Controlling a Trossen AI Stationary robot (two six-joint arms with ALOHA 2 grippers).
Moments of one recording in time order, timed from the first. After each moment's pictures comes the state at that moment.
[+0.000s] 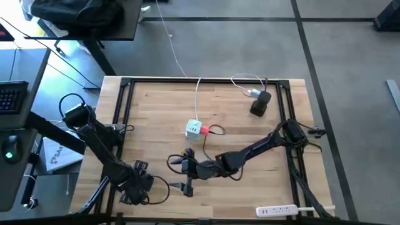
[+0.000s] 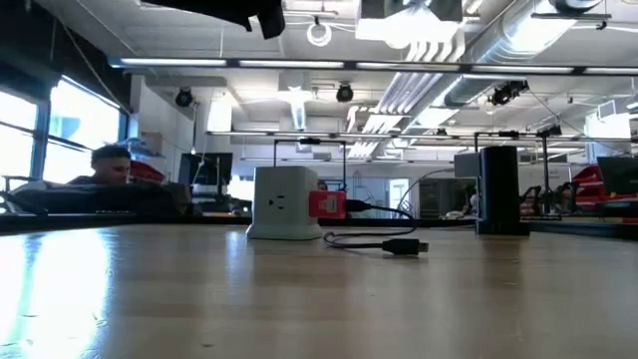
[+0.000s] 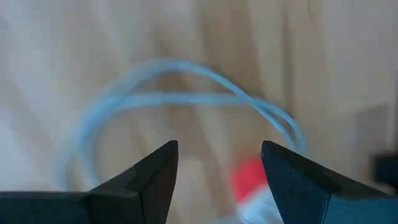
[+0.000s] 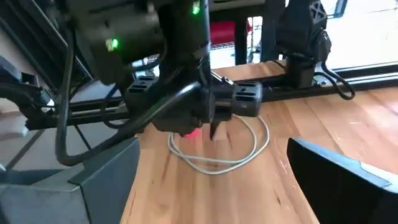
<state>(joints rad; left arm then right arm) -0.91 1.63 0.98 -0.89 0.15 -0.72 0.41 2.11 1.56 0.26 0.33 0.26</state>
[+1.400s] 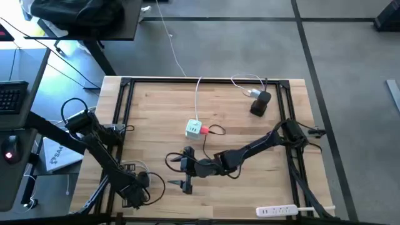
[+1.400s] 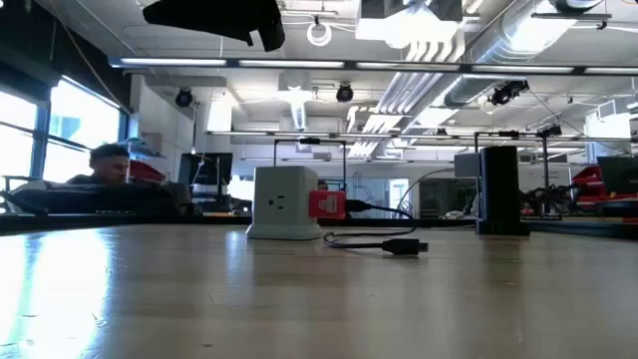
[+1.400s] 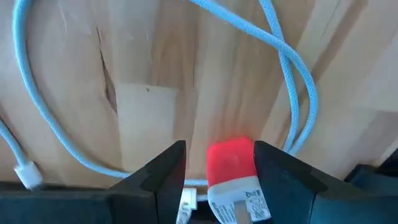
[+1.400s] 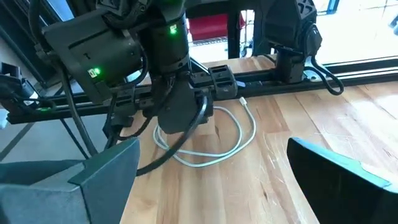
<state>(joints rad) -0.93 1.69 0.98 -0.93 0.26 -1.11 0.39 2.12 1.56 0.24 0.33 0.26</state>
